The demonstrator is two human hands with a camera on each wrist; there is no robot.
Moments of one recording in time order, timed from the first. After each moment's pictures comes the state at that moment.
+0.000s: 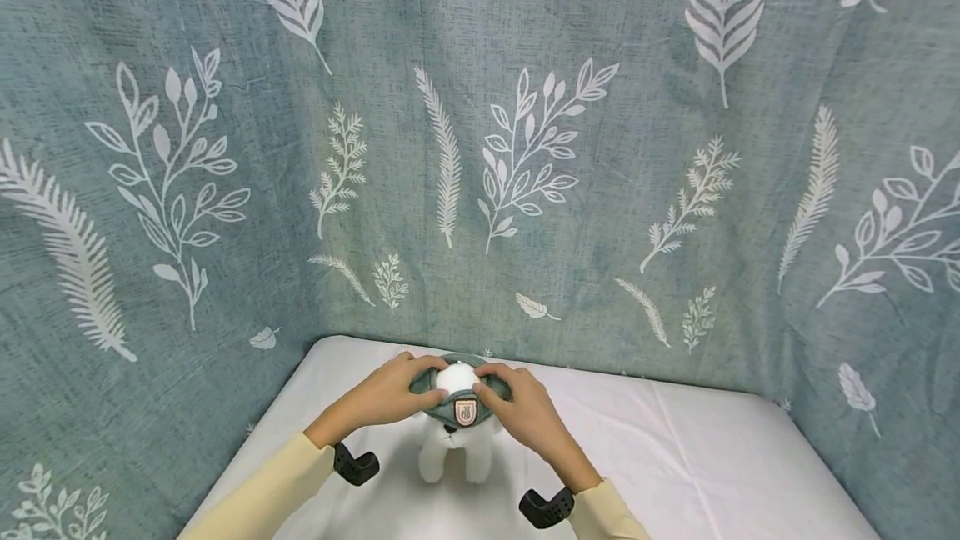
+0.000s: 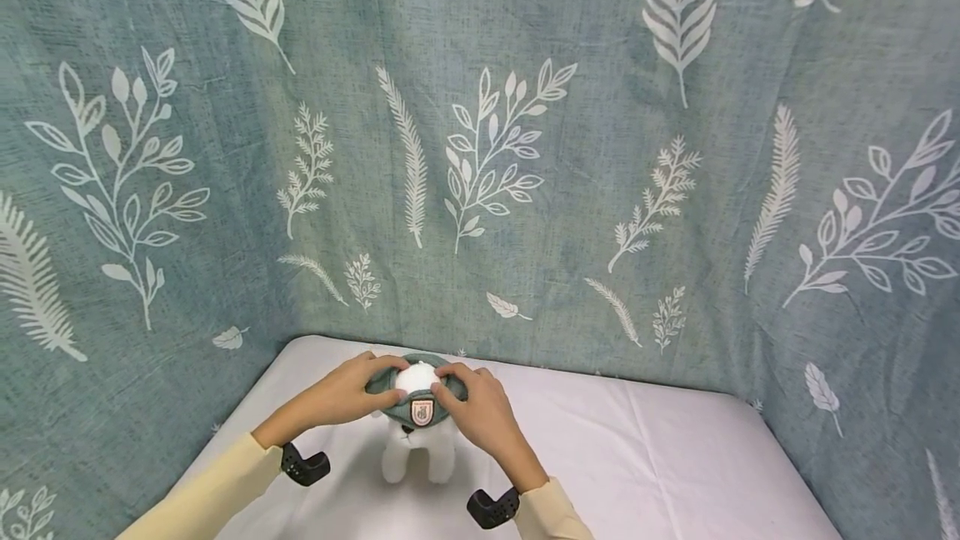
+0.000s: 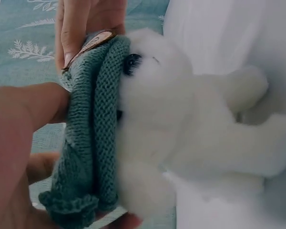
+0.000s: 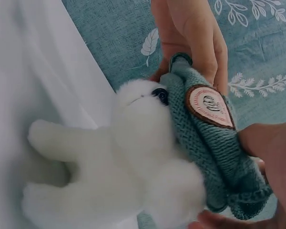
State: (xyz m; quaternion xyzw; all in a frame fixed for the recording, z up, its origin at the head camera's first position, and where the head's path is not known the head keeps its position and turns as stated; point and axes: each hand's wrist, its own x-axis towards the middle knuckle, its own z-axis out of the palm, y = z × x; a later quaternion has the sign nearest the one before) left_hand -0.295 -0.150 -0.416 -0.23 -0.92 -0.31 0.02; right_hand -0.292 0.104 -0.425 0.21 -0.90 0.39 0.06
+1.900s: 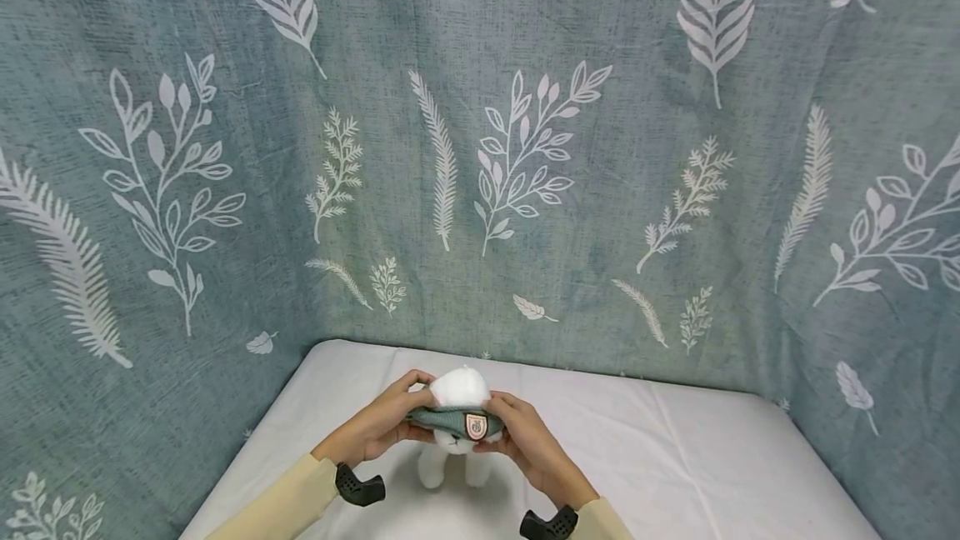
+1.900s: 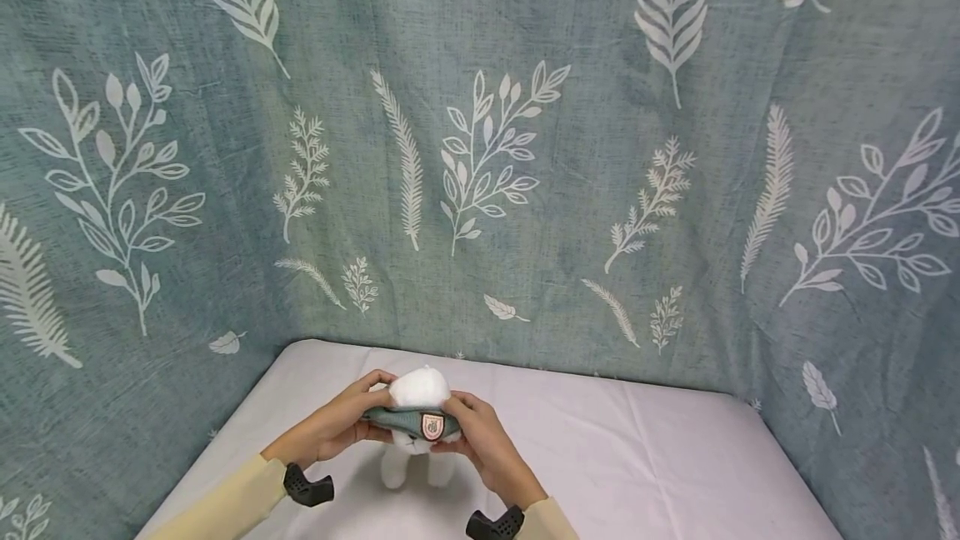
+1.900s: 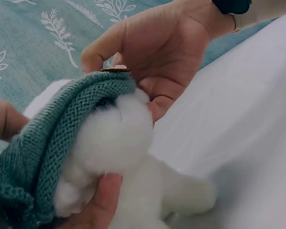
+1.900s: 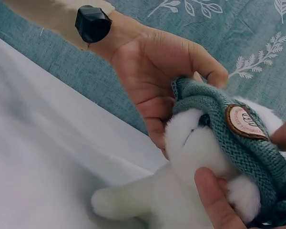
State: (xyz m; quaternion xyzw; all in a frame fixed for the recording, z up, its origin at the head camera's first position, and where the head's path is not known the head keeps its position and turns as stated) left_hand -0.296 -0.134 -0.462 -0.07 -0.67 -0.72 -0.16; right_hand -0.288 0.109 -0.457 0.11 -0.66 0.71 -0.19
